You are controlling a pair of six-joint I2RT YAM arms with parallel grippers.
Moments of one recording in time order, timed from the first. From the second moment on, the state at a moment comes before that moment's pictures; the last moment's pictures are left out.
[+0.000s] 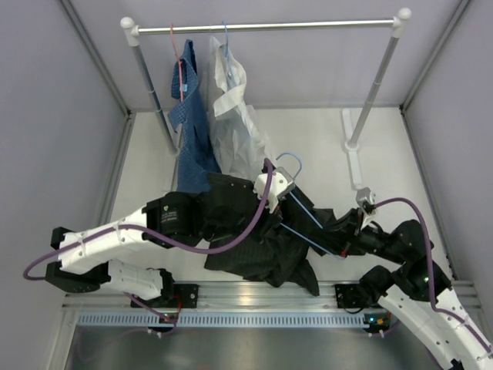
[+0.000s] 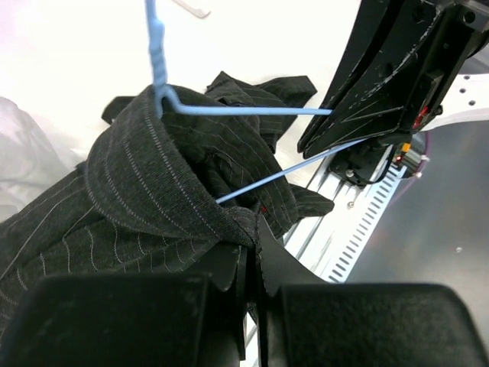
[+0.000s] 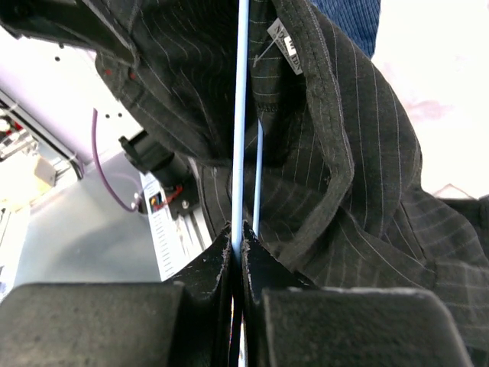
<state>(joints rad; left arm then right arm) -1.39 1.24 1.57 -0.83 -0.30 -0.30 0.61 0.20 0.53 -0.31 -0.55 0.40</state>
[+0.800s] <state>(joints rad) -1.39 1.38 1.78 -0.93 -0.46 -0.15 0.61 0.19 0.34 0.06 -0.50 0.48</state>
